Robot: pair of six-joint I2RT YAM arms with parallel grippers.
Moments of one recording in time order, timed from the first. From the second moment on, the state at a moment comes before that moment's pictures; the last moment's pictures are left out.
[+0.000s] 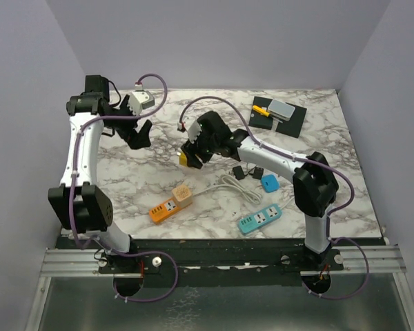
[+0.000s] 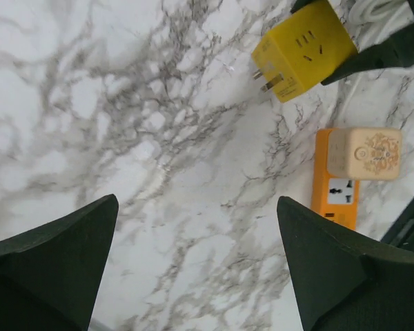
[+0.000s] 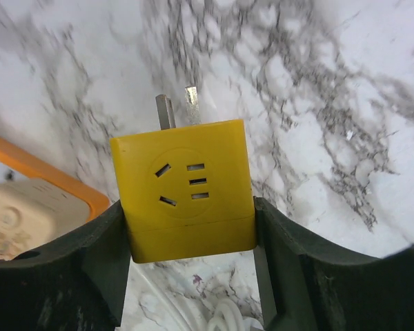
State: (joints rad) left arm 0.08 1.67 1.73 -1.21 0.66 0.80; right arm 0.81 1.96 1.54 -0.35 -0.22 -0.22
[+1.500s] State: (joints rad) left arm -0.17 0.93 1.11 -0.81 0.82 2.00; right arm 0.82 1.94 2.09 -0.73 -0.65 0.16
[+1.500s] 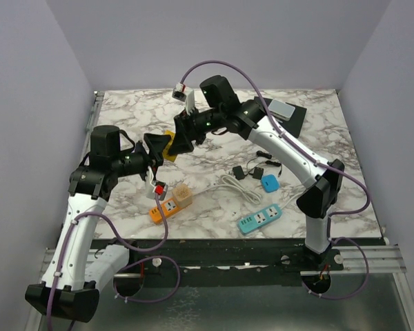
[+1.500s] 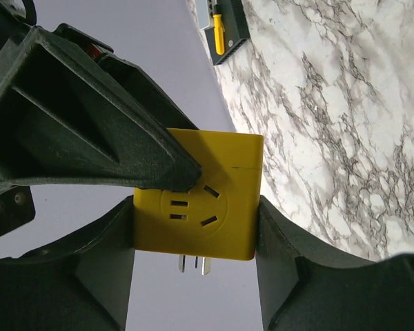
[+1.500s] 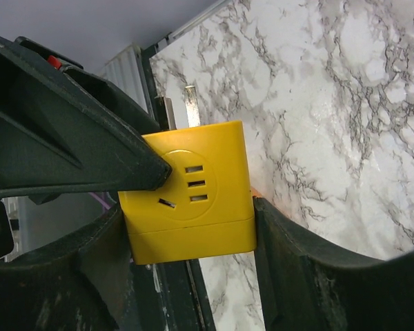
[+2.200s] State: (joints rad) left arm -0.18 0.87 0.82 0.09 0.73 1.88; right arm 0.66 1.59 1.52 0.04 -0.65 0.90
